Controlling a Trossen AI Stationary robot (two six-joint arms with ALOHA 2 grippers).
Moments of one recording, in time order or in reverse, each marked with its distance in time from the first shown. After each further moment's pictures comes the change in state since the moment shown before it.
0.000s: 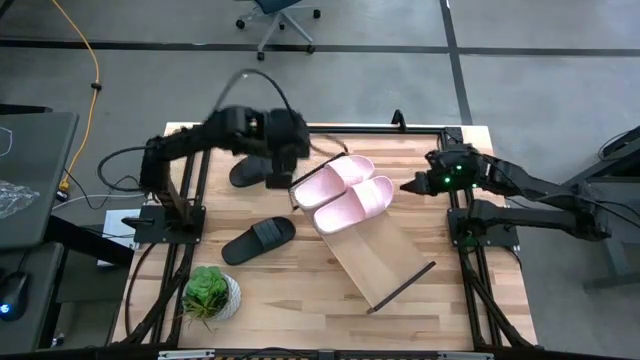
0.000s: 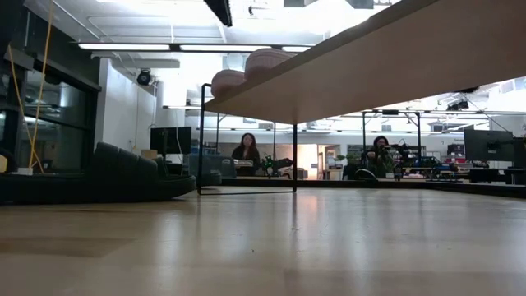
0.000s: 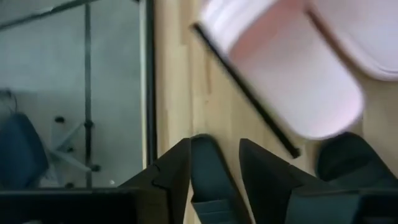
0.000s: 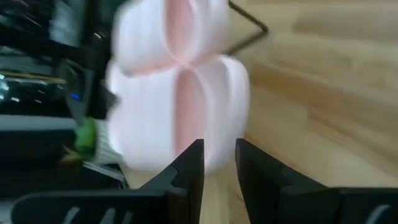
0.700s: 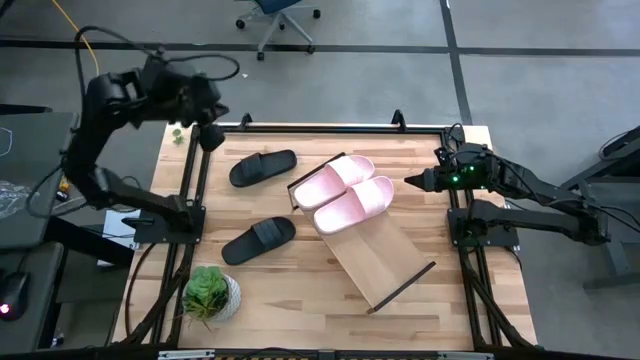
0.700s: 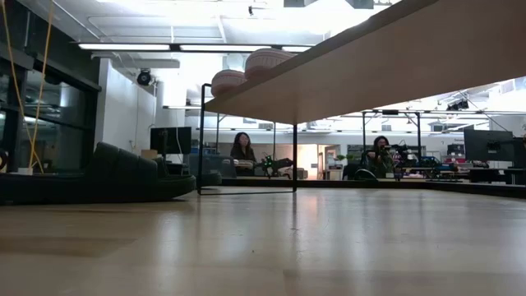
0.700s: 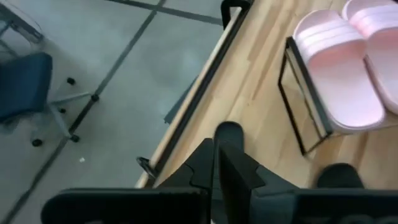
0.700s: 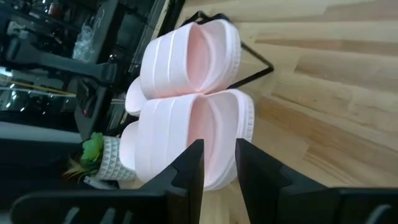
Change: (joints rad) left arm 0.394 -0.481 -0.151 0.000 0.173 -0.112; right arm 0.000 -0.080 0.000 0.013 0.085 -0.064
